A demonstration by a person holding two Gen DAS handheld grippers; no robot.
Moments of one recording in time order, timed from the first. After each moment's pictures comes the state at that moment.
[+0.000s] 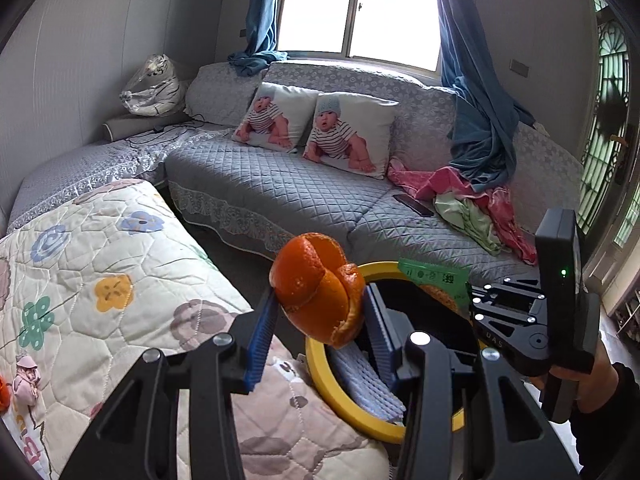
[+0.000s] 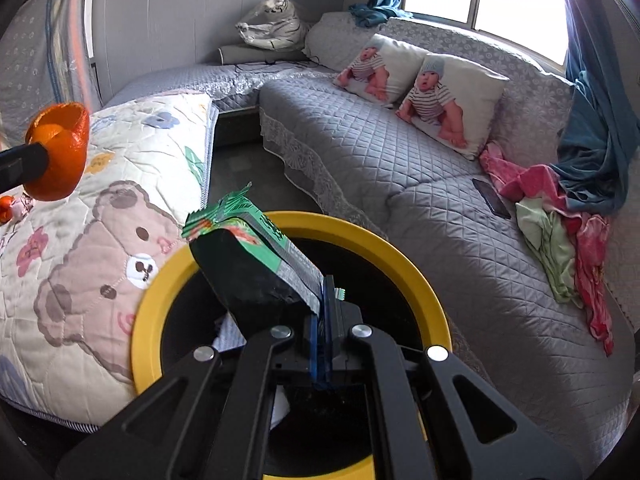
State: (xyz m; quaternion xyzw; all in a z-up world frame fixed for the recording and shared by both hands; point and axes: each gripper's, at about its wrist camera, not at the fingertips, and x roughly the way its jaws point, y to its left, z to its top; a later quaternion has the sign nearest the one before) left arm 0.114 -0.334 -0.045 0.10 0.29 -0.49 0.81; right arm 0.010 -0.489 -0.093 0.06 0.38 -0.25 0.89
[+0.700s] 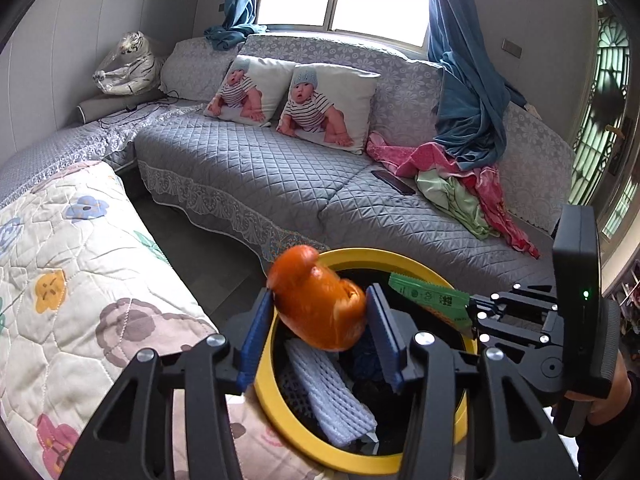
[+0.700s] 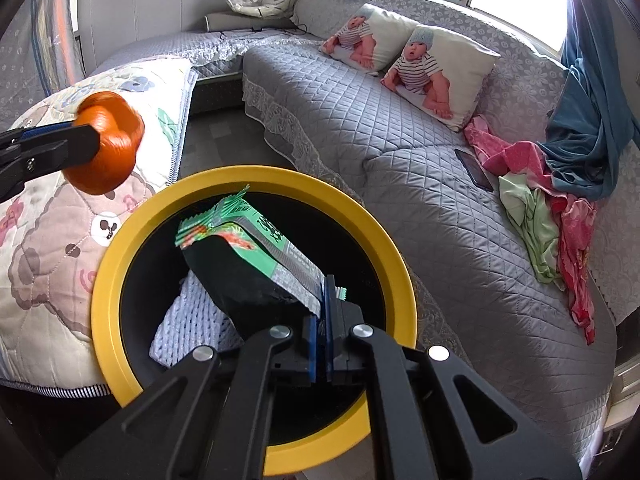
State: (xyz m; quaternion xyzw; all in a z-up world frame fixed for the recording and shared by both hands) left arm 0.111 -0.395 -0.076 0.11 0.34 -0.51 0.78; right arm -0.004 -0.508 -0.107 0.05 0.44 -0.27 0.85
